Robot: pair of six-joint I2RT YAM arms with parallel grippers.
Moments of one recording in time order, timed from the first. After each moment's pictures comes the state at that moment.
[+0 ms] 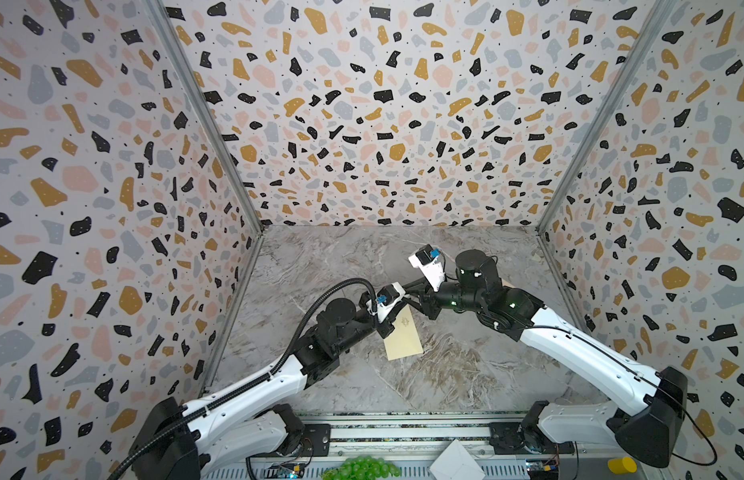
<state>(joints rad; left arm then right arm) -0.81 1.04 0.64 0.32 0.11 0.24 0.80 1.27 1.18 -0.32 -0.42 0.15</state>
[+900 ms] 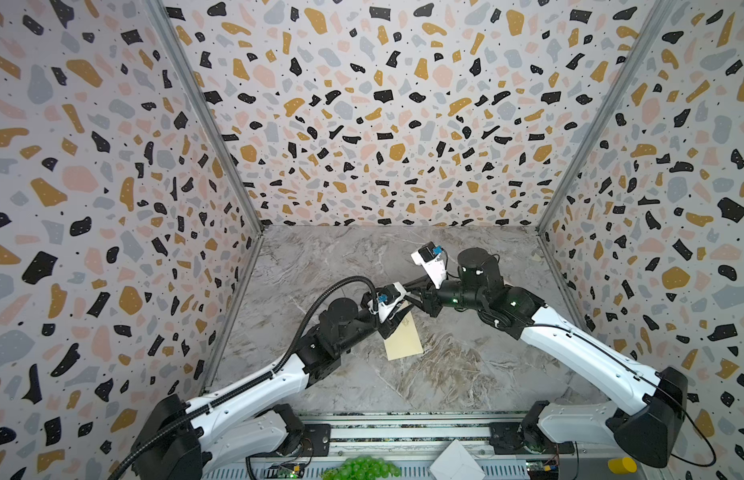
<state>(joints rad) -0.82 1.05 0.64 0.32 0.11 0.22 0.76 1.27 1.18 -0.31 -0.44 0.19</state>
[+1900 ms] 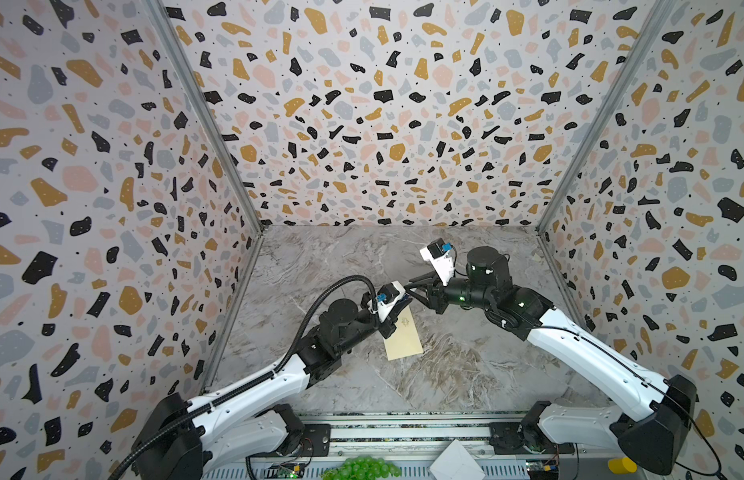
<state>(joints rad) -0.82 1.05 0.63 0.35 0.09 0.18 0.73 1.23 1.16 -0.30 -0.45 0.18</state>
